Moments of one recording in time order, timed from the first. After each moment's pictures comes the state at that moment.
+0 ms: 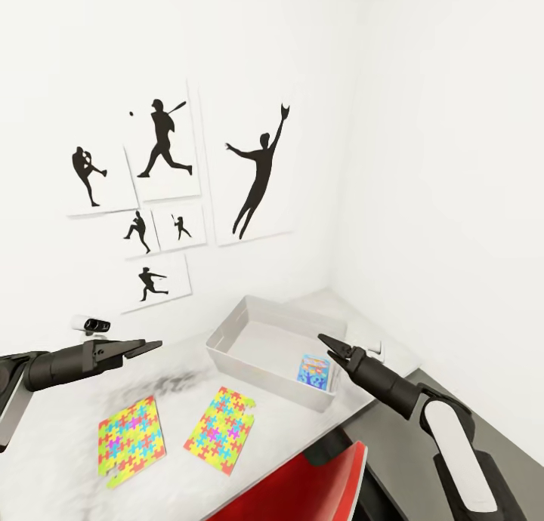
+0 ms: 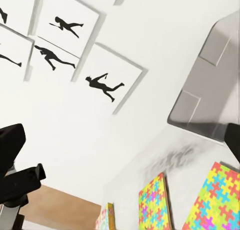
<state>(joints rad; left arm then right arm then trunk) -0.49 0.42 0.20 -1.29 0.38 1.03 -1.57 -0.27 -0.04 -0.08 -1.56 -1.02 0.82 0.31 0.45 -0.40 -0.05</state>
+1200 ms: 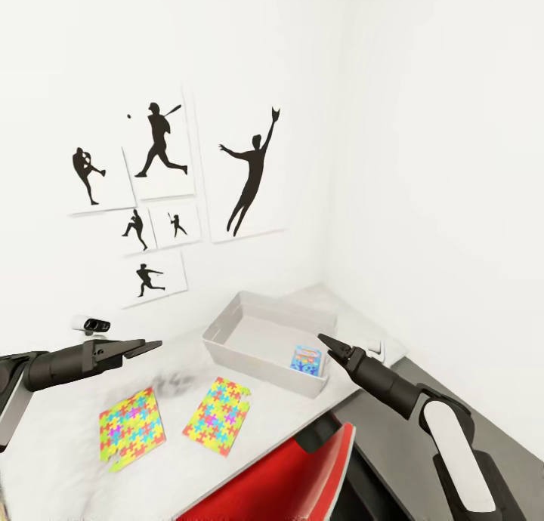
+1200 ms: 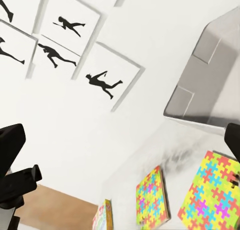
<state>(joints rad) -0.49 0.42 0.21 -1.29 0.38 1.03 -1.57 -0.27 -0.04 -0.08 -1.56 -1.00 0.81 0.32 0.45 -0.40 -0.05</state>
